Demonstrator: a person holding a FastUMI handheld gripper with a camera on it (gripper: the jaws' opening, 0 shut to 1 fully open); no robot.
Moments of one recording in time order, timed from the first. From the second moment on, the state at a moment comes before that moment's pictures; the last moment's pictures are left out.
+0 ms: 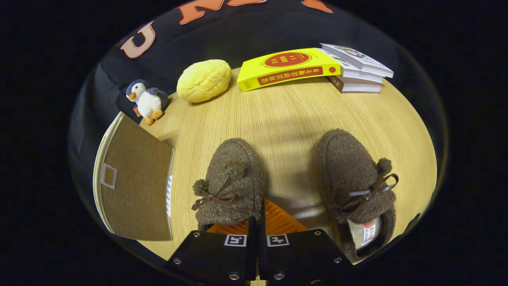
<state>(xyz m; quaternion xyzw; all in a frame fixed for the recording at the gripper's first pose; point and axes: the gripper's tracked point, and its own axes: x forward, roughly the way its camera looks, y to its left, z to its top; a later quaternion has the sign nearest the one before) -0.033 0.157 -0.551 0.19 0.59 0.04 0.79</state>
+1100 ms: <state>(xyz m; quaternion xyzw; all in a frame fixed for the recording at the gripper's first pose) 0.054 0.365 -0.338 0.21 0.53 0.14 0.81</state>
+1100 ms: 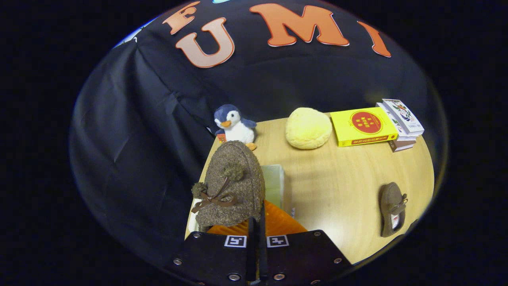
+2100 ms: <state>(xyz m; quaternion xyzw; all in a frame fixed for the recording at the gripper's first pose) 0.010 0.462 -0.388 0.22 0.61 0.21 0.73</state>
